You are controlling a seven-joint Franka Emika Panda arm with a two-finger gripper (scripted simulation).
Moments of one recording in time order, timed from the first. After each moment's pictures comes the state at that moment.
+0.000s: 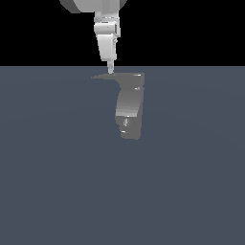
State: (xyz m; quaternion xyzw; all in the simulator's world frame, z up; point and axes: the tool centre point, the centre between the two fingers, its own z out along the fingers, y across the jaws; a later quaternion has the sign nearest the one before) arm 0.140 0.047 0.265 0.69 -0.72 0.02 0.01
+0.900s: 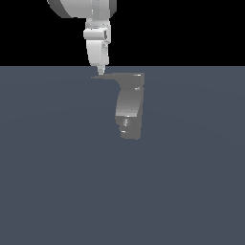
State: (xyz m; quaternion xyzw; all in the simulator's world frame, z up) arm 0.137 0.085 0.248 0.69 -0.72 0.00 0.00
